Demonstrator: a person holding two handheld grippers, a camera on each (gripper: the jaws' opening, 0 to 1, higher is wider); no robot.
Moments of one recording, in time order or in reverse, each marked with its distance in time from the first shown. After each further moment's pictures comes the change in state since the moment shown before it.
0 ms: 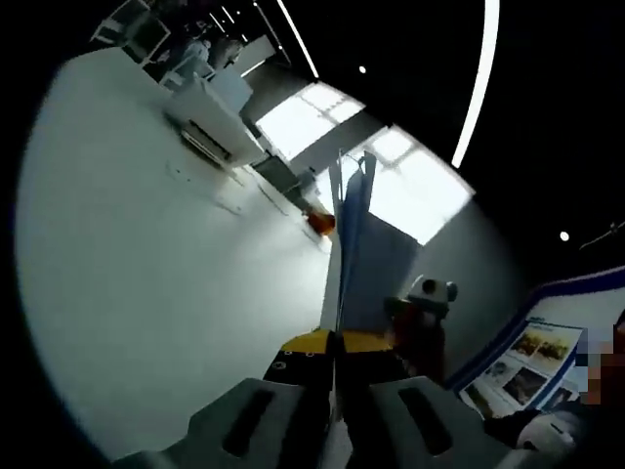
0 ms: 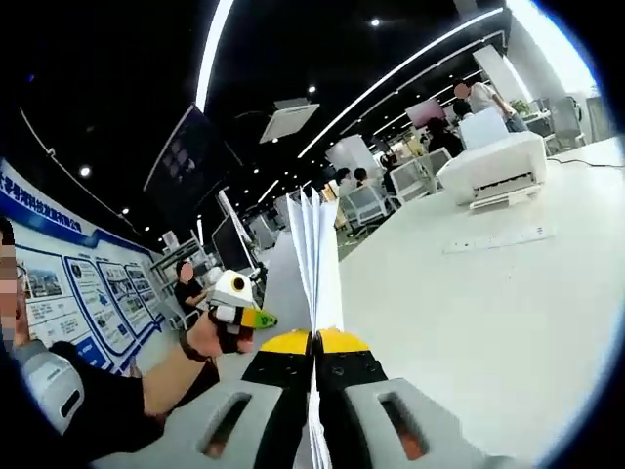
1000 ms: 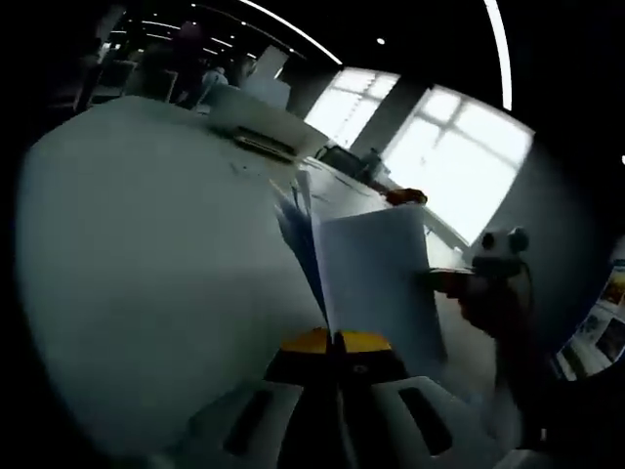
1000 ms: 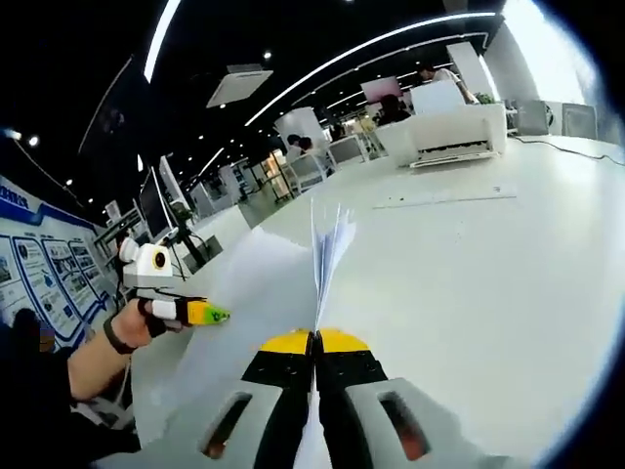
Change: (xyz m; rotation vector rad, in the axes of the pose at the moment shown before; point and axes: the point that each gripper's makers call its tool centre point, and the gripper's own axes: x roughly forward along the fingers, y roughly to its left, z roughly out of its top) left arm 0.021 0.106 -0.039 0.218 0.056 0.357; right arm 0.045 -0.130 -0.058 -0.026 0.131 -0.264
